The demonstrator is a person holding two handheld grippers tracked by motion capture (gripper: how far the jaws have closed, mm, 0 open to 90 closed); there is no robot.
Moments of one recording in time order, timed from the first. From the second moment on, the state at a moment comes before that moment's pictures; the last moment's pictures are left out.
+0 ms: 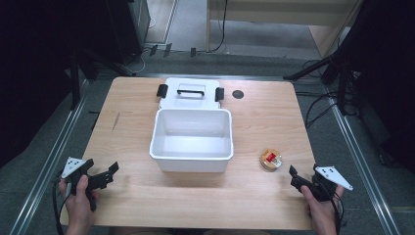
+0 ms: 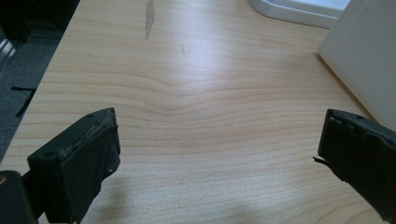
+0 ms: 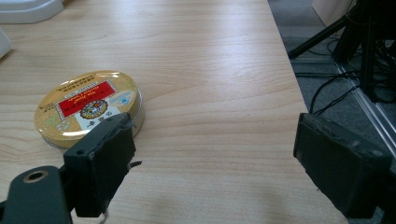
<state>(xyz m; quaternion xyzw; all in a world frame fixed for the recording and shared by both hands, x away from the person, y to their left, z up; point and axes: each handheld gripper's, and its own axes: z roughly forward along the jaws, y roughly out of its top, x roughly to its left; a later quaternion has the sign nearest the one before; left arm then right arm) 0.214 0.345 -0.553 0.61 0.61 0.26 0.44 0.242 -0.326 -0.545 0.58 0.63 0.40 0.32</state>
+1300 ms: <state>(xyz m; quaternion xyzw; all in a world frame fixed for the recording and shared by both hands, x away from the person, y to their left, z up) 0.216 0.343 -0.553 0.61 0.61 0.26 0.43 0.281 -0.285 -0.497 0.51 0.82 0.17 0.19</state>
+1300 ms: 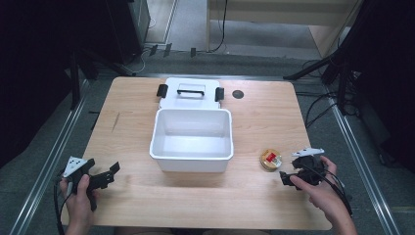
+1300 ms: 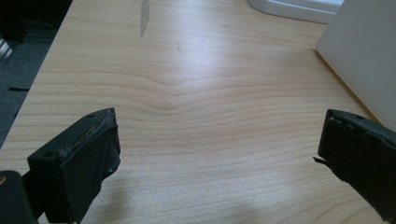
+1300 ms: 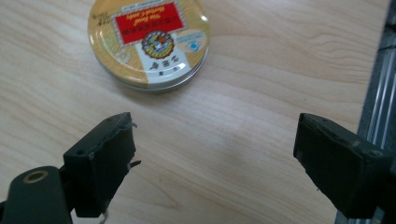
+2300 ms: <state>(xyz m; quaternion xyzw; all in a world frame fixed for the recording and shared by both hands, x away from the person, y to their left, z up) 0.216 0.343 -0.553 0.61 0.61 0.25 0.43 0.343 -0.226 -0.475 0.46 0.88 0.03 0.07</state>
